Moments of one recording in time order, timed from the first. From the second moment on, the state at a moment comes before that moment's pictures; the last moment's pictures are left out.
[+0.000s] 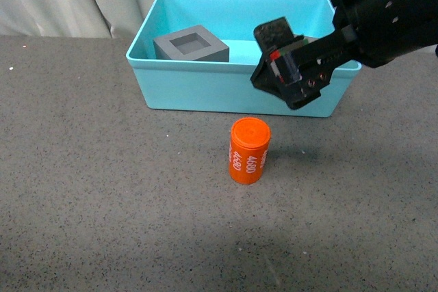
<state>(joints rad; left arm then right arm) 0.00 0.00 0.02 0.00 0.00 0.00 0.39 1.73 1.00 -0.11 -0.26 -0.23</state>
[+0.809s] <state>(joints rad) 0.00 0.00 0.02 0.00 0.00 0.00 0.50 2.06 1.19 -0.25 -0.17 -0.23</state>
